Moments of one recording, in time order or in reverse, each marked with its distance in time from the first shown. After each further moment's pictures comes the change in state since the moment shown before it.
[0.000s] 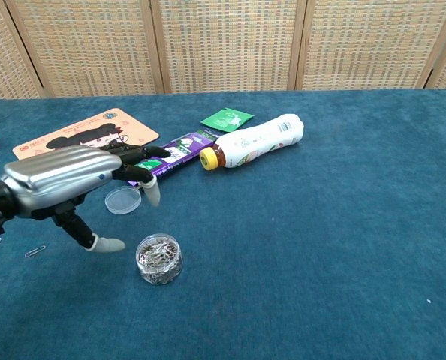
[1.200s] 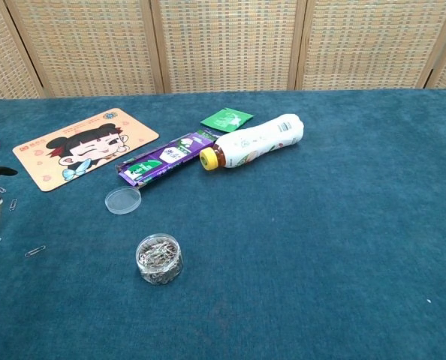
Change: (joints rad) left arm 0.176 0.042 0.057 0.429 -0.112 0.010 -0.275; right arm 0.001 -0.003 -0.007 -0.010 -0.011 -0.003 -0.017
